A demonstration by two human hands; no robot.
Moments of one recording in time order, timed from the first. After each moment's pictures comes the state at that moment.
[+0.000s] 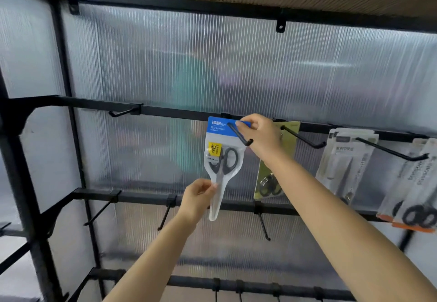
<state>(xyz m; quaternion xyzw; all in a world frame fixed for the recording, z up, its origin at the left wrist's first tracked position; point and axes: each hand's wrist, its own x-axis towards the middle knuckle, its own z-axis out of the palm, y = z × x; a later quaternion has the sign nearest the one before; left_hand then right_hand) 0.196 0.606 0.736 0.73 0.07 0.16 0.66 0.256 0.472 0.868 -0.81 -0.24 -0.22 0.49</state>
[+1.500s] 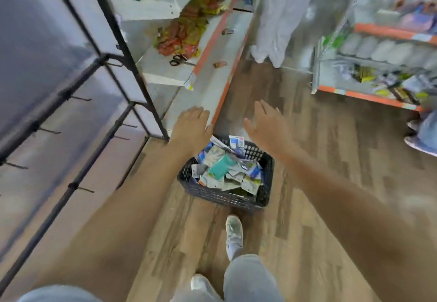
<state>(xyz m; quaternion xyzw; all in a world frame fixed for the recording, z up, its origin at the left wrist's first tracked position) -0.111 0.245 0.524 0.78 -0.62 -0.04 0.07 -0.281 0.139 0.524 -0.90 0.43 -0.08 0.08</state>
